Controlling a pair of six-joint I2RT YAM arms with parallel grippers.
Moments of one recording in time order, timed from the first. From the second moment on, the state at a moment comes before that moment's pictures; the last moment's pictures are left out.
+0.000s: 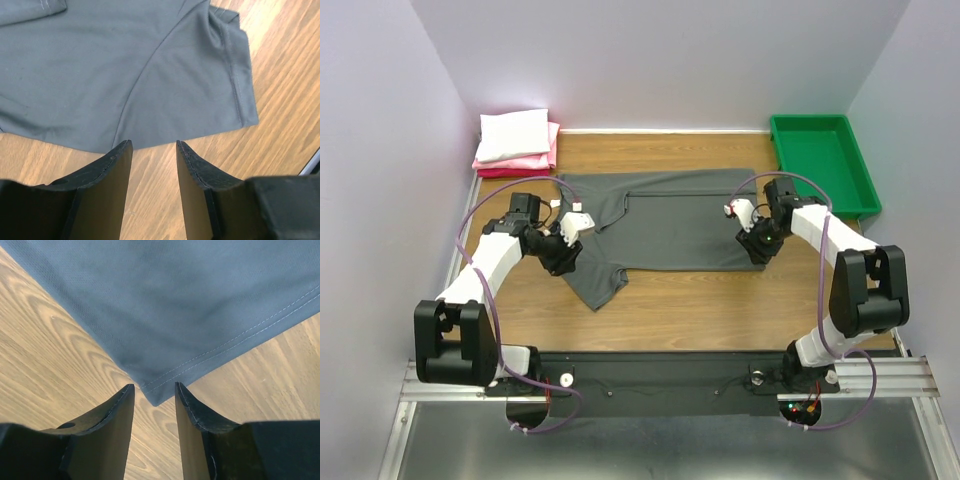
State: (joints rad) left arm -0.08 1.31 0.88 -0.74 0.55 0.84; right arm 0.11 1.60 1.06 -0.78 -0.28 -0.77
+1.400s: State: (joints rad) left arm -0.27 1.38 0.69 -0.52 0.32 0.86; right arm 0.13 1.61 0.94 -0.65 -0.15 -0.86
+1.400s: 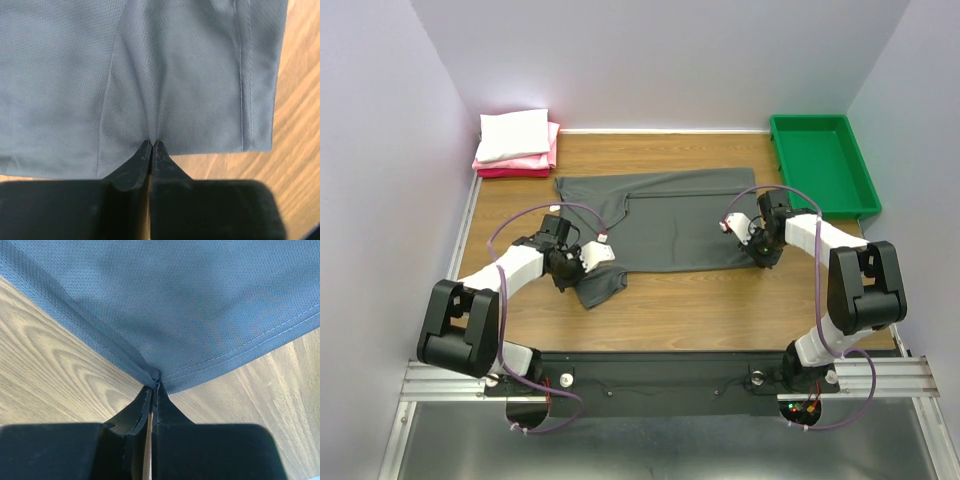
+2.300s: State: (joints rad) left arm -0.25 1.30 0.95 -0.85 0.35 0.85; right arm 0.13 1.54 1.09 -0.78 -0.12 -0.86
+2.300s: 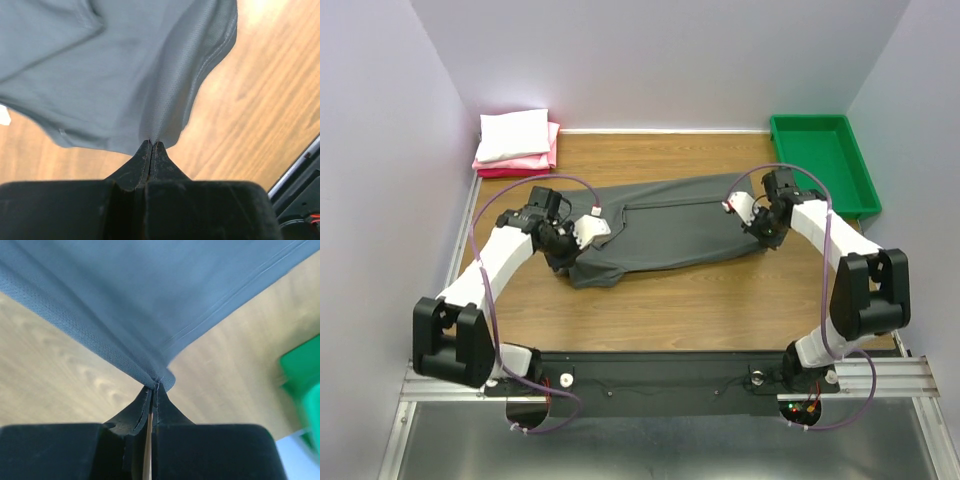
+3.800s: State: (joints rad) left arm -0.12 1.82 1.40 -0.89 0.41 0.96; right arm 0.12 1.86 1.46 -0.83 -0.09 -0.92
